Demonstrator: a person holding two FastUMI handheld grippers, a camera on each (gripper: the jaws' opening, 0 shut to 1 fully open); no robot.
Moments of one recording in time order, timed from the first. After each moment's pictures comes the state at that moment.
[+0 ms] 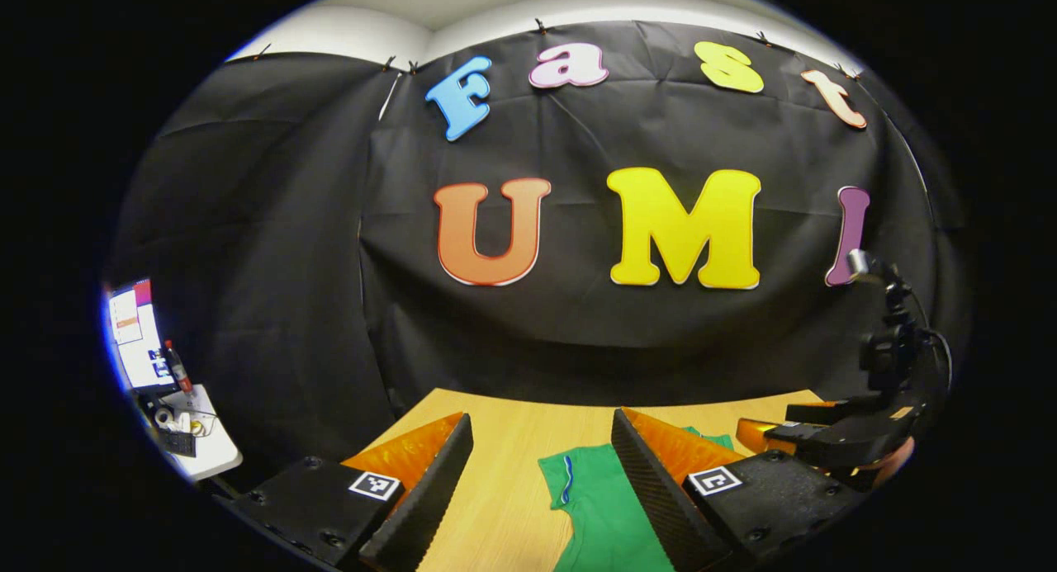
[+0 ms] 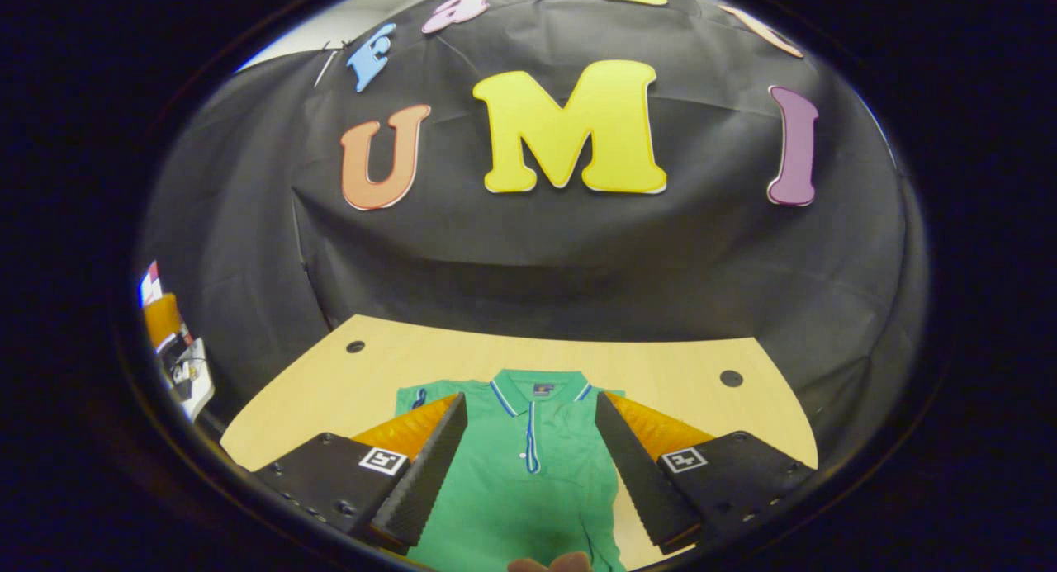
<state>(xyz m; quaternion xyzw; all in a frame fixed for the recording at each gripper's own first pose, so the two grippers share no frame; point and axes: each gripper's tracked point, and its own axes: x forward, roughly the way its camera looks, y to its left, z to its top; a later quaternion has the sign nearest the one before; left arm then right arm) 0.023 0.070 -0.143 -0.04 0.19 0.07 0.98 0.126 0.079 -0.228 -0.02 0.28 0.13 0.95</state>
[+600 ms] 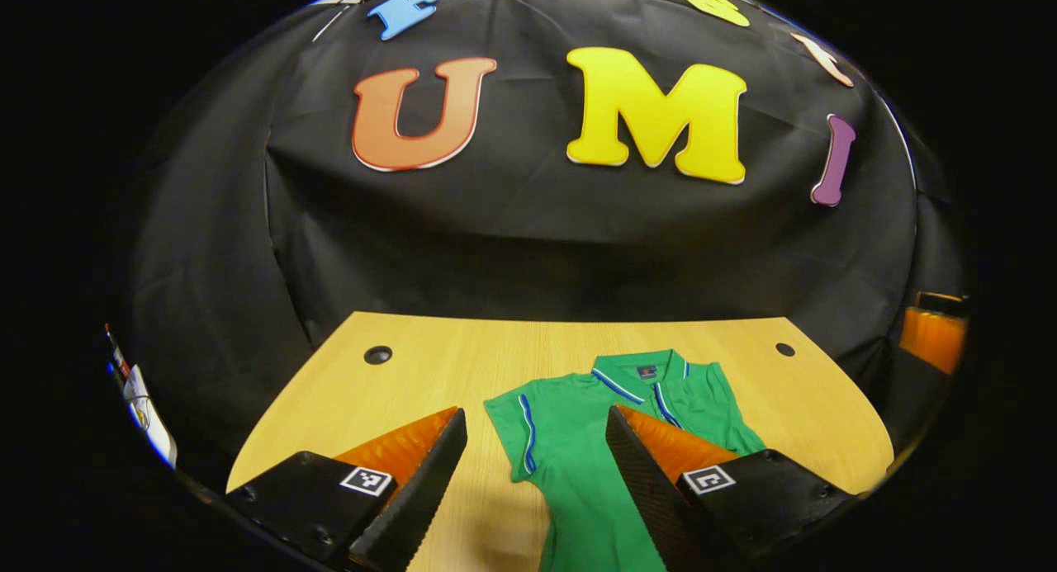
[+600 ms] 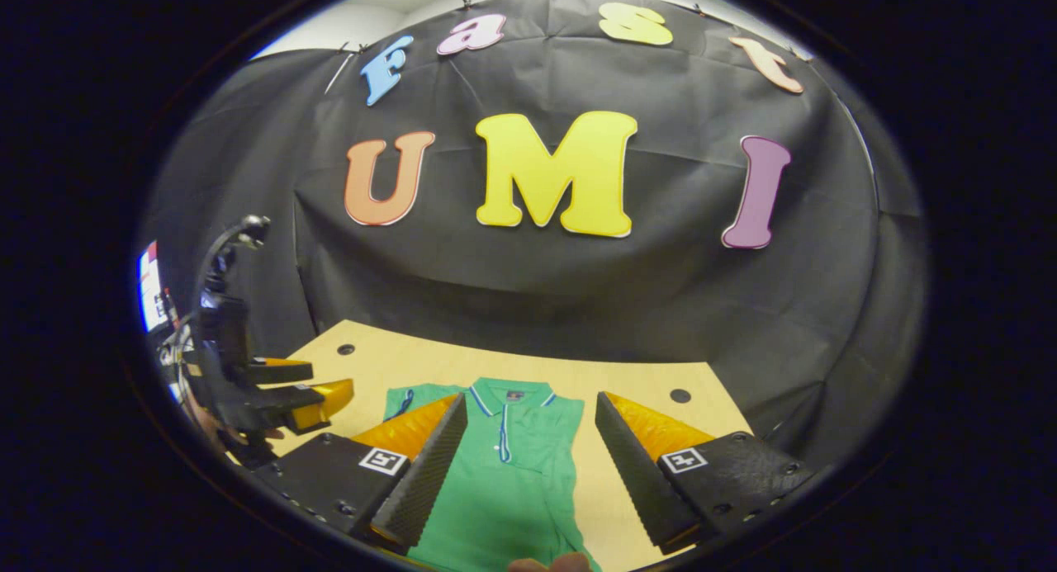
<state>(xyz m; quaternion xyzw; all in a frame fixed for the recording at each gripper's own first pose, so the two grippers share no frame) 0.097 0.047 -0.298 -0.05 0.33 -0.02 0.94 0.076 0.049 -0.172 -0.06 0.24 0.08 0.97</state>
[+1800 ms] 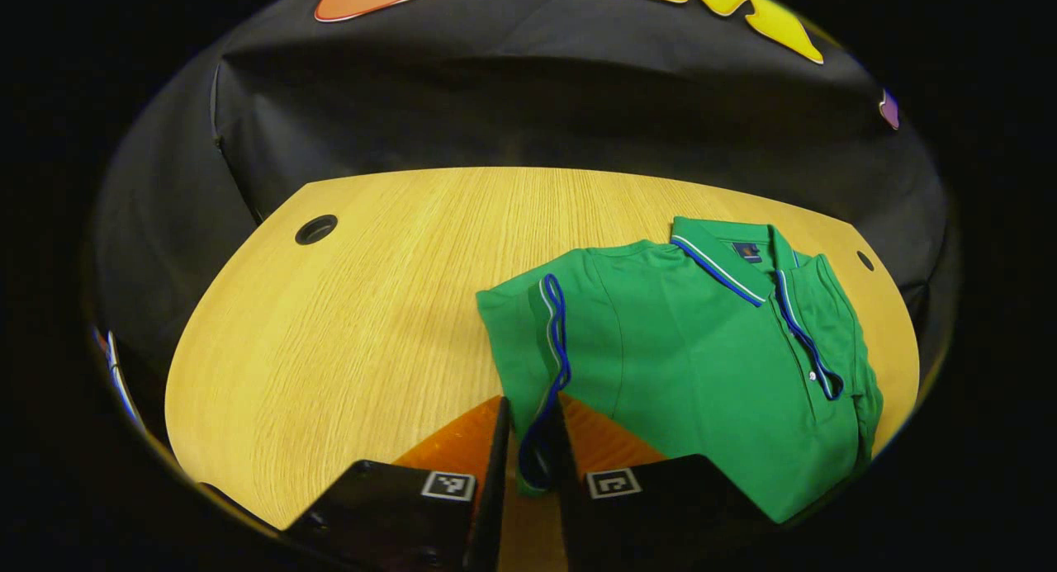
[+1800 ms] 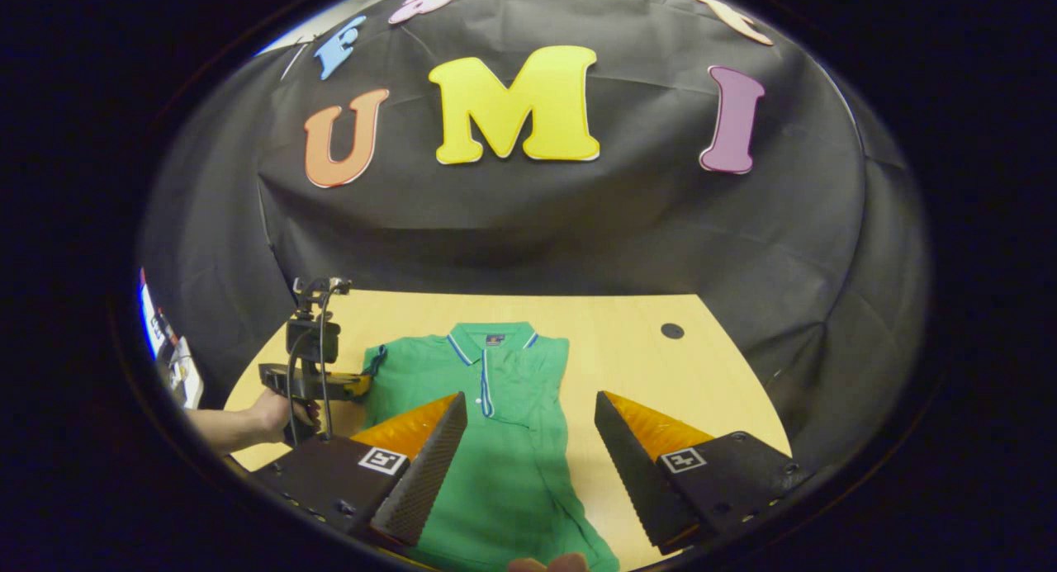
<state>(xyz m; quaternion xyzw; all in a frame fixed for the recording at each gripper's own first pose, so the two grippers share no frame) 0.141 0.066 -0.478 -0.04 0.47 0.00 0.88 0.071 0.015 -0.240 -0.03 0.35 0.04 0.94</state>
